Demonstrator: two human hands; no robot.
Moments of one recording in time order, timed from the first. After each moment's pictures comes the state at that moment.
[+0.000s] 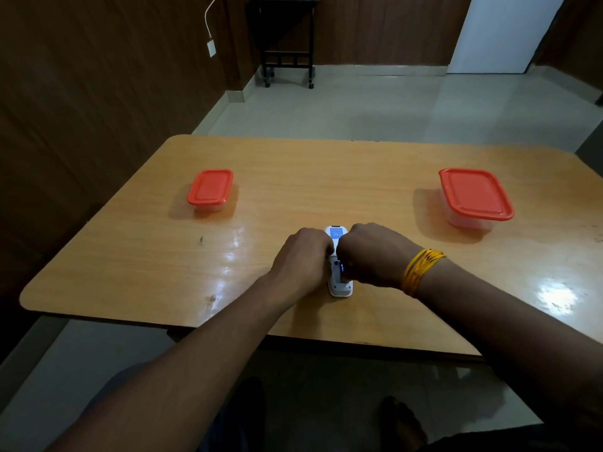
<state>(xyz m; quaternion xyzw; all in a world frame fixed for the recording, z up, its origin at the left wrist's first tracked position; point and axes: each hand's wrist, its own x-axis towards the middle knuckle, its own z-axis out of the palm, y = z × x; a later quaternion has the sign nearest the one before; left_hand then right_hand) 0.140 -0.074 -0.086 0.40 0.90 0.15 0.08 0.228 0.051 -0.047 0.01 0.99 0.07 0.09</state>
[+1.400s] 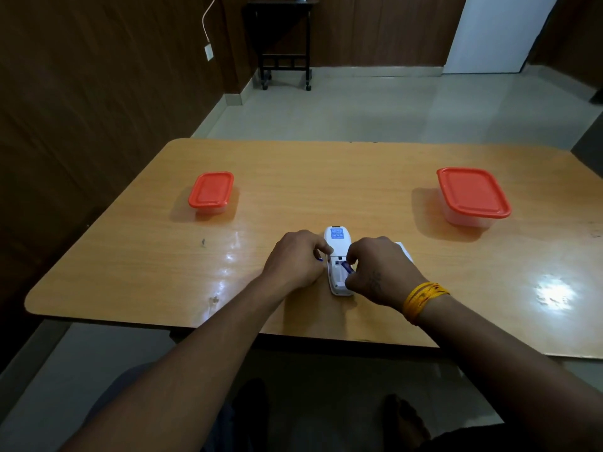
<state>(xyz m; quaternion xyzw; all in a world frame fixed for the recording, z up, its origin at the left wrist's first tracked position) 0.134 -0.088 -0.085 0.35 0.88 0.27 0.15 0.249 0.039 -0.078 0.21 0.97 -0.13 -0.03</state>
